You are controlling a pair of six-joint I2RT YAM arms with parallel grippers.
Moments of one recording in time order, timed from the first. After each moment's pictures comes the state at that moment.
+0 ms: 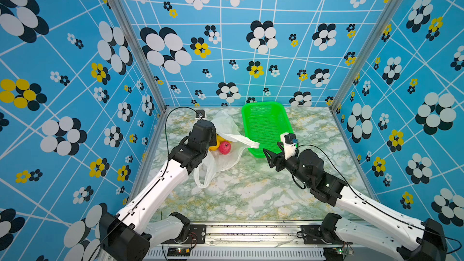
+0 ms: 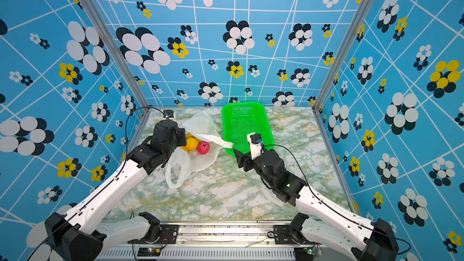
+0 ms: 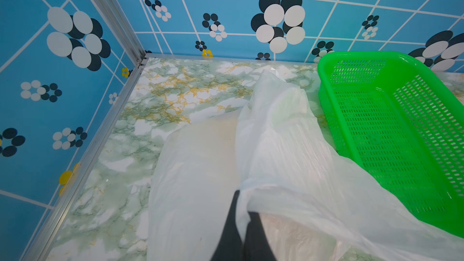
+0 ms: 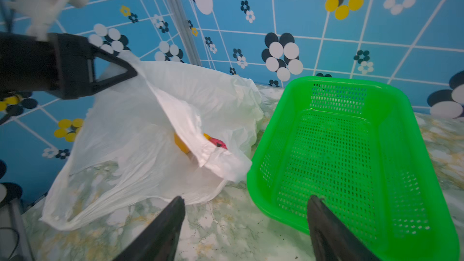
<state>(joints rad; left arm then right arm) -0.48 1.18 1.11 -0.51 -0.45 -0.32 0.87 0.90 0.65 0.07 0.22 0.17</state>
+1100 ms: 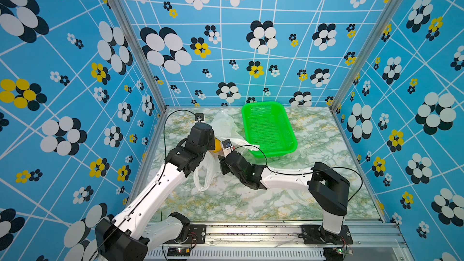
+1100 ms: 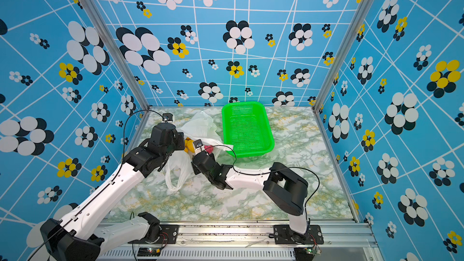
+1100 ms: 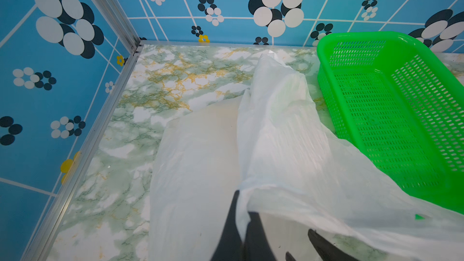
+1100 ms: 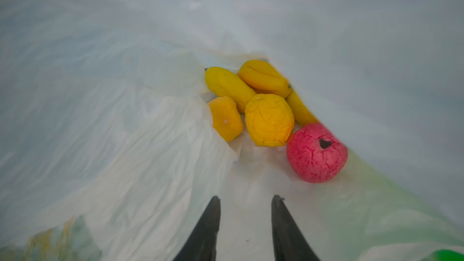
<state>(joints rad) -0.47 1.13 1.09 -0.57 -0.40 -0.31 1.10 1.92 1.23 0.20 0.44 0.37</state>
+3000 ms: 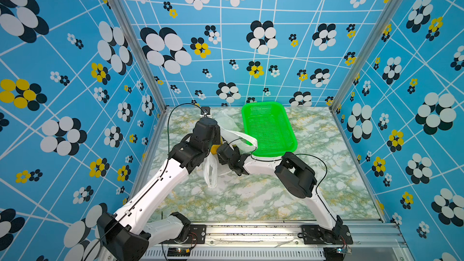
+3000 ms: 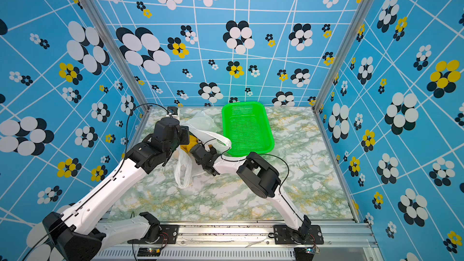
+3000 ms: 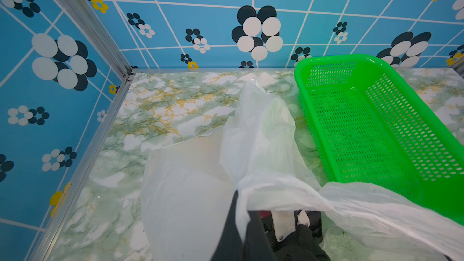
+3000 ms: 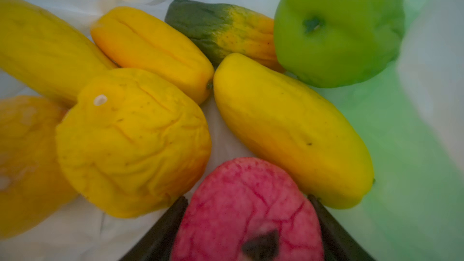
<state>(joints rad) -0.54 1.18 1.19 -0.54 -0.45 -0.30 0.98 2.29 1.57 0.00 0.51 0.43</state>
